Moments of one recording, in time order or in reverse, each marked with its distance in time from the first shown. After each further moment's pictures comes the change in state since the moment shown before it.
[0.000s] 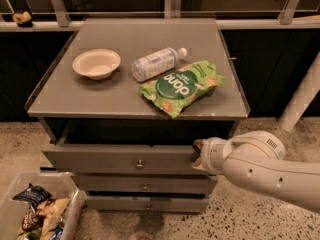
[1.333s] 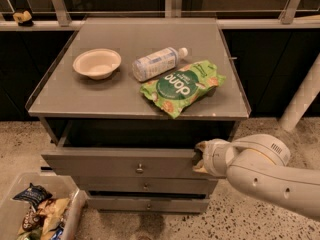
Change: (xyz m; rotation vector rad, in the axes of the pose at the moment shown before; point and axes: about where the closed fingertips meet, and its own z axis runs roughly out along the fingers) arm -0.007 0.003 -0.011 0.023 -0.016 -0.006
